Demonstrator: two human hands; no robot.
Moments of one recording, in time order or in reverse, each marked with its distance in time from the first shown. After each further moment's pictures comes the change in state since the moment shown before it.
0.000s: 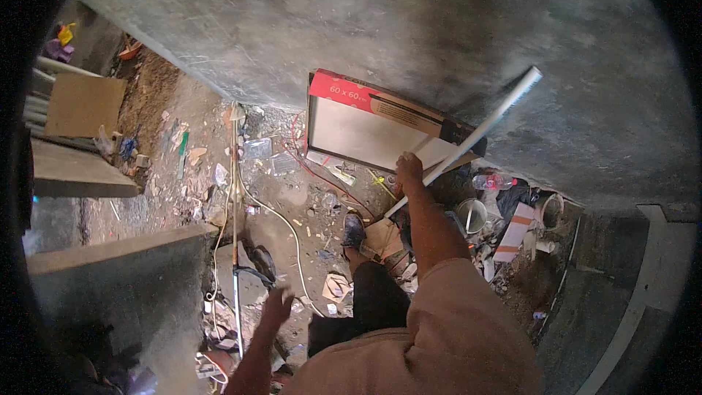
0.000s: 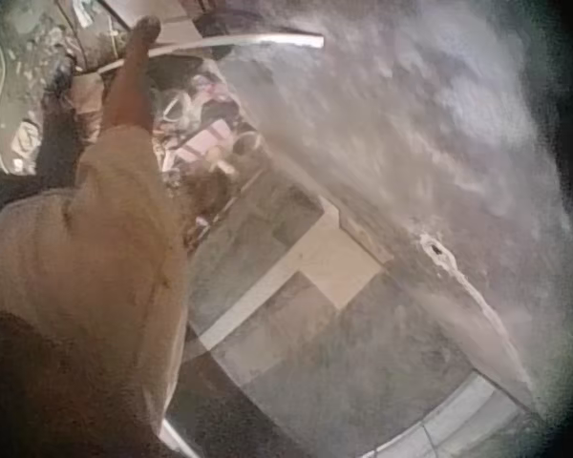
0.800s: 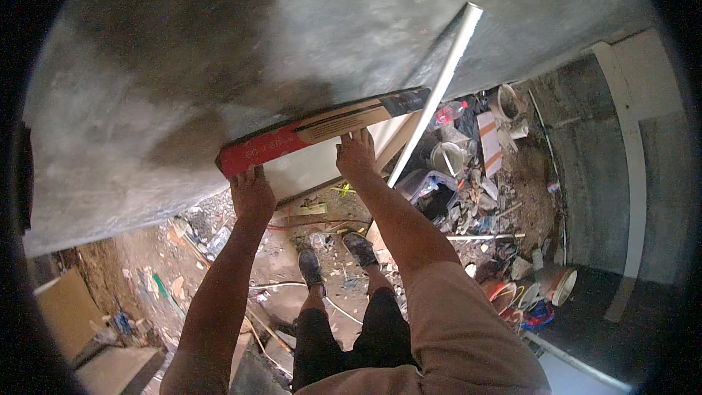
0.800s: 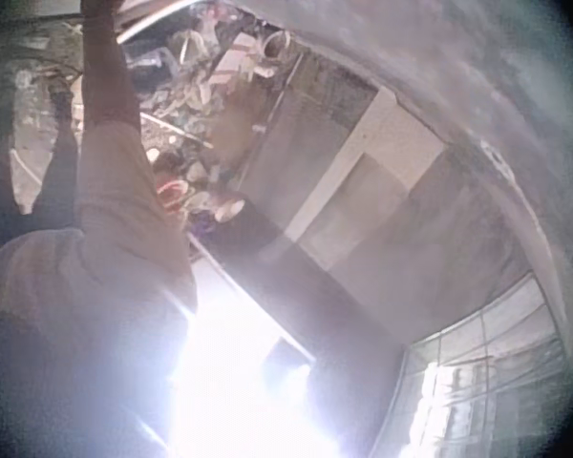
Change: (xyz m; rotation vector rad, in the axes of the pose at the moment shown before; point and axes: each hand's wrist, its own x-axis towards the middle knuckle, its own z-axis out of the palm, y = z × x) left_hand 0.510 0.293 -0.096 0.756 0.048 0.857; right_hand 0.022 -0.090 0.071 -1.011 0.671 -0.551
